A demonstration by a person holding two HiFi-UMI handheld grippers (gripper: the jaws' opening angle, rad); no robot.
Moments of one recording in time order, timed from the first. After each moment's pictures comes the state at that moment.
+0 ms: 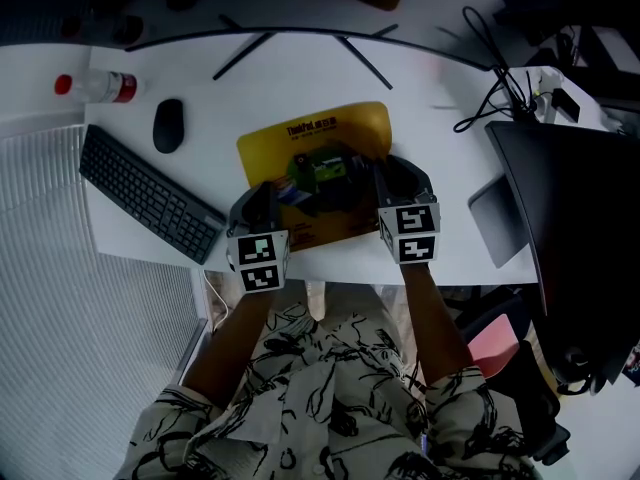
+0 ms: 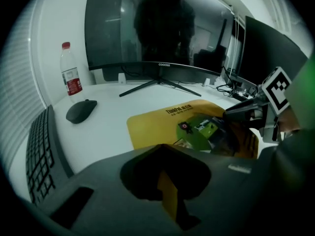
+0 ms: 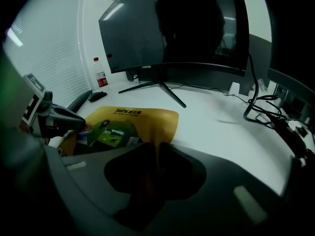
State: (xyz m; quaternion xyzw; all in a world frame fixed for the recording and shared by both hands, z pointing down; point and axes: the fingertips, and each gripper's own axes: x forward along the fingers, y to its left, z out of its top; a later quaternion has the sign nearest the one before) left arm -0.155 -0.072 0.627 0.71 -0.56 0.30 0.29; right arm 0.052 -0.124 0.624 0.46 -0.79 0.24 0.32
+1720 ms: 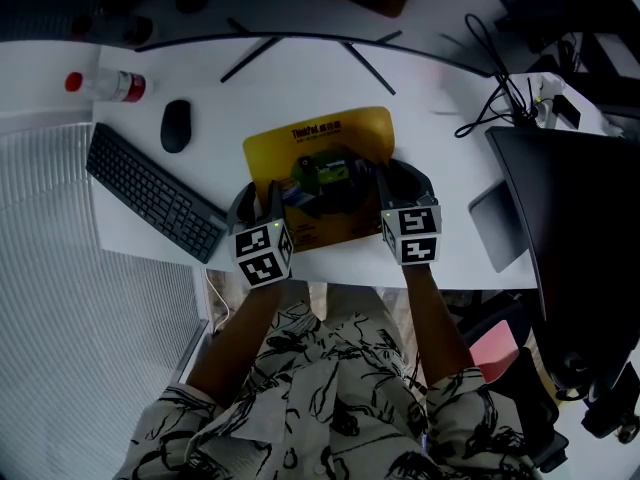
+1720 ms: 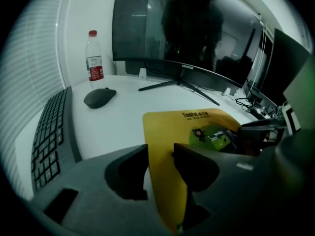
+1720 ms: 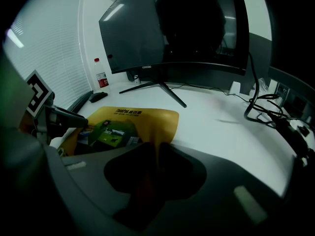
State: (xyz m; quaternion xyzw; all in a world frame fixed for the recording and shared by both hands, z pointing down) left arm -0.174 -0.075 0.629 0.64 -0.63 0.25 0.35; right arm 0.053 -0.123 0.624 0.46 -0.80 0.24 0.31
